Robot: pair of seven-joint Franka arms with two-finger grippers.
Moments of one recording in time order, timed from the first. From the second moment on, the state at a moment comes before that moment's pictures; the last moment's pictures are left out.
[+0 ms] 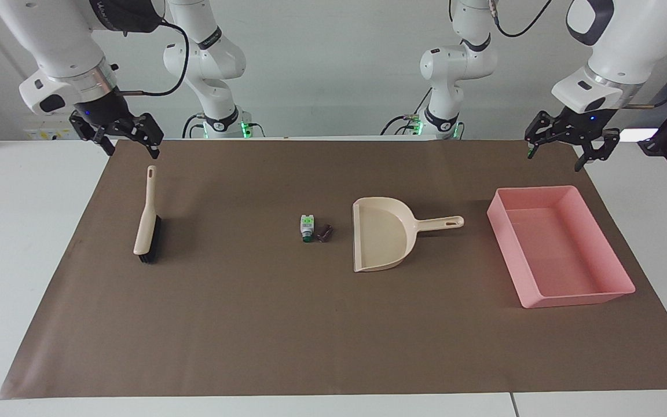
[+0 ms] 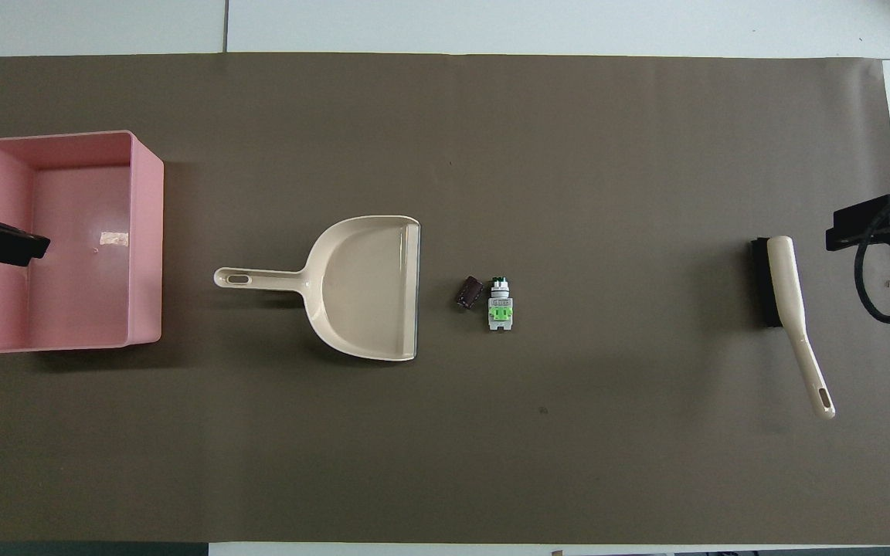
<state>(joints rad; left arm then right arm) 0.02 -0.05 -0.08 -1.65 0.01 1.67 0.58 -0.06 -0.06 0.02 -1.66 -0.01 1.57 0.08</state>
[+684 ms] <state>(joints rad) -0.06 -0.07 -0.09 -1.78 0.01 1.74 1.15 -0.23 -0.11 0.01 -2.13 -0.01 1.98 -0.09</state>
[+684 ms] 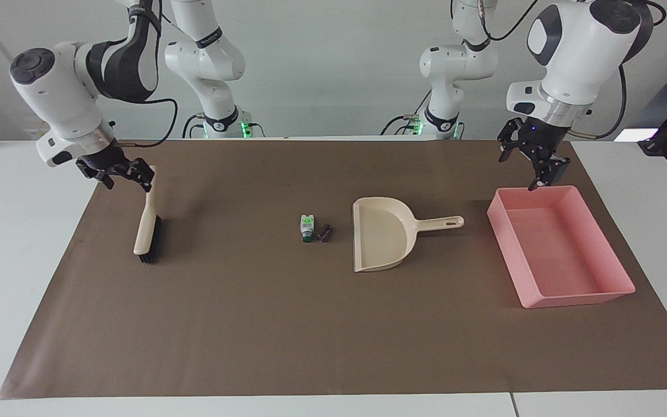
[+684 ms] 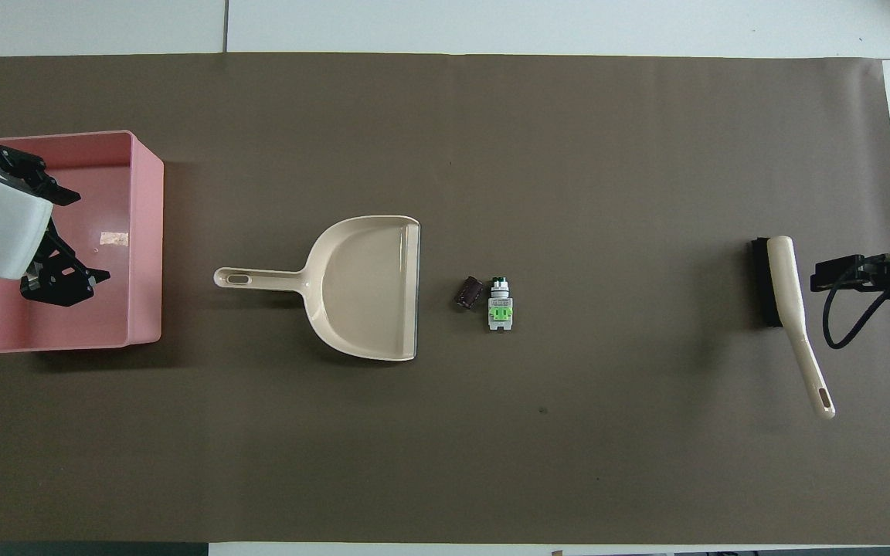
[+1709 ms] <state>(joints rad) -0.35 0.02 -0.09 -2.15 0.16 2.15 0.95 -0.30 -0.11 0.01 -2.43 -0.01 2.19 -0.19</state>
